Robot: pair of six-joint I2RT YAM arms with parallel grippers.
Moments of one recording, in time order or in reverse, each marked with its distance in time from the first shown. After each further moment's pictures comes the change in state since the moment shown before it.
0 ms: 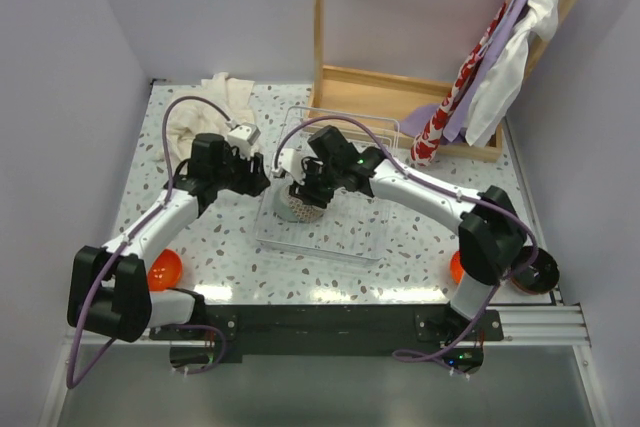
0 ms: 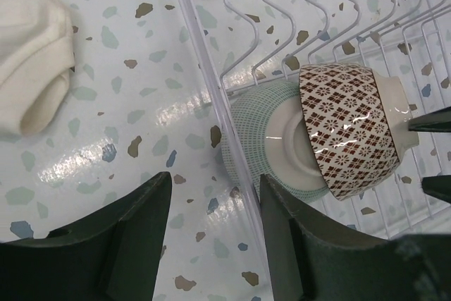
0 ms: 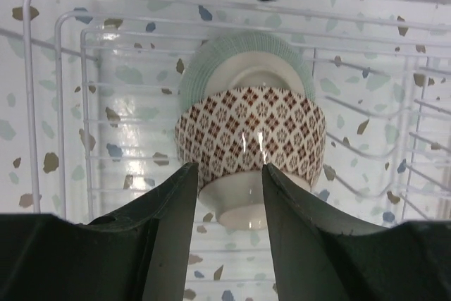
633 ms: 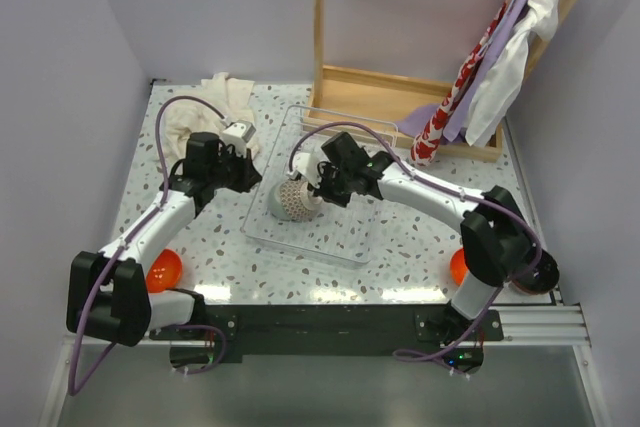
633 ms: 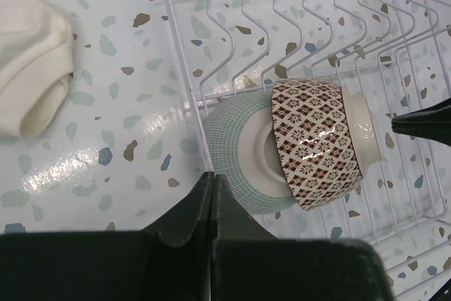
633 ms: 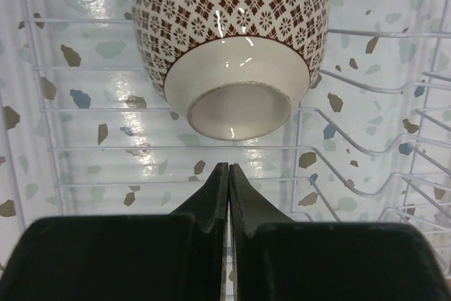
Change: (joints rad) left arm 0.026 -0.024 0.000 0.007 0.044 -0.034; right arm -0.054 -0.069 -0.138 -0.009 0.086 0.006
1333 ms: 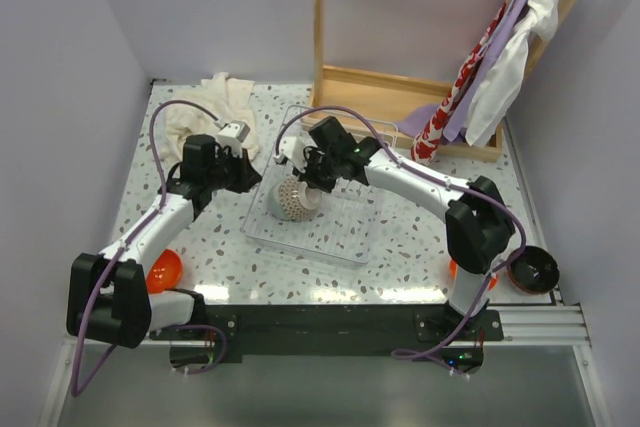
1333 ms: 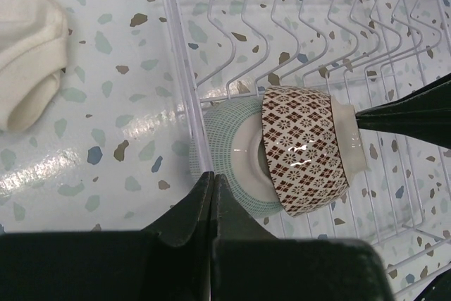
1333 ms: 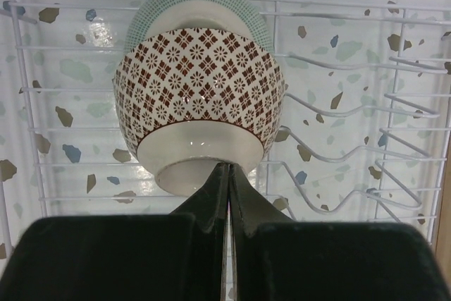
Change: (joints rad) left arm 0.019 -0.011 -0.039 0.056 0.034 -0.073; right arm 0.002 0.129 0.186 -0.011 -0.037 0.013
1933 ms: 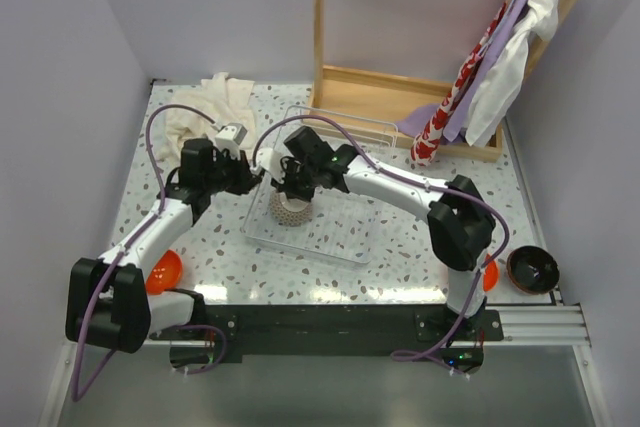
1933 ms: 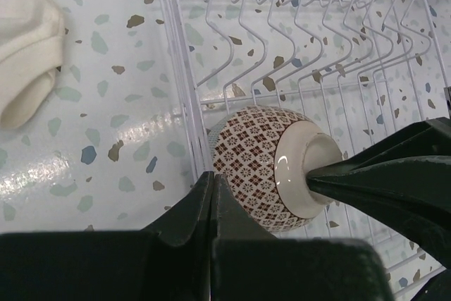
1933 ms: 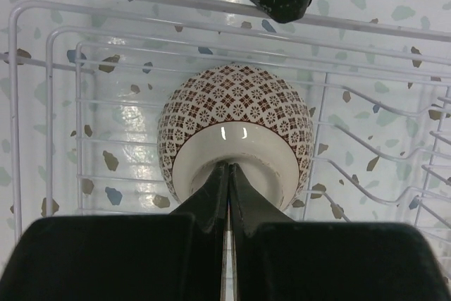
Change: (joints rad) left arm 0.008 -0.025 -0.043 0.046 0.021 -0.039; right arm 0.103 0.094 0.091 0.019 -0.007 0.036
